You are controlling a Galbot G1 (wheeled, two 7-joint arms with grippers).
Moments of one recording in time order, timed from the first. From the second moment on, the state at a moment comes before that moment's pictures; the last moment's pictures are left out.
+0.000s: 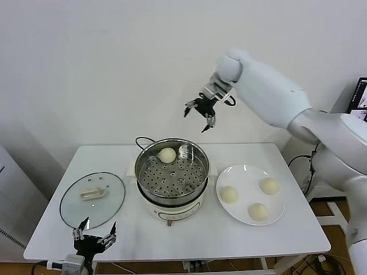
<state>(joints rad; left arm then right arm) 1.67 -1.59 -0.73 -2.17 0.24 0.33 0.26 0.52 1.17 -0.85 0.87 0.04 0.12 -1.36</state>
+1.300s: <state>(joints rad) 1.69 -1.57 -0.74 -2.16 0.18 0.36 0.27 0.05 0.85 -0.74 1.22 -0.10 -0.35 -1.27</state>
